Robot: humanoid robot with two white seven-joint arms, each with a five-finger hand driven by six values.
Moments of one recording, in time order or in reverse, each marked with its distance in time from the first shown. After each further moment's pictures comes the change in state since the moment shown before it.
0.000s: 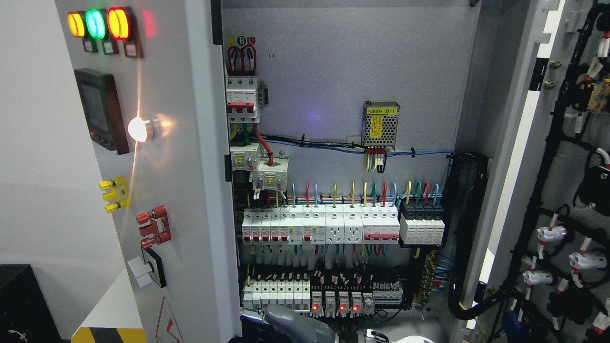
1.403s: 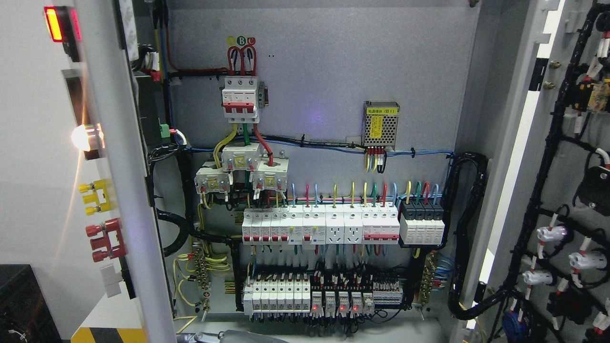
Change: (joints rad) left arm 0.000 0.000 0.000 0.000 0.001 0.008 0.000; right arm -0.001 0.056 0.095 -0.041 0.059 -0.001 -0.036
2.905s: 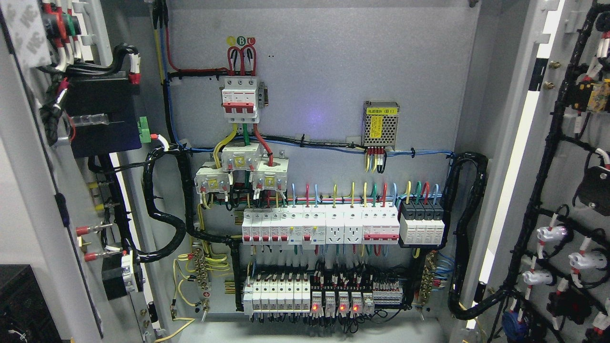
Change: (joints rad) left arm 0.000 0.000 0.000 0.000 -0.001 -0.002 0.000; right arm 0.004 0.096 0.068 0.016 0.106 0.034 -0.043
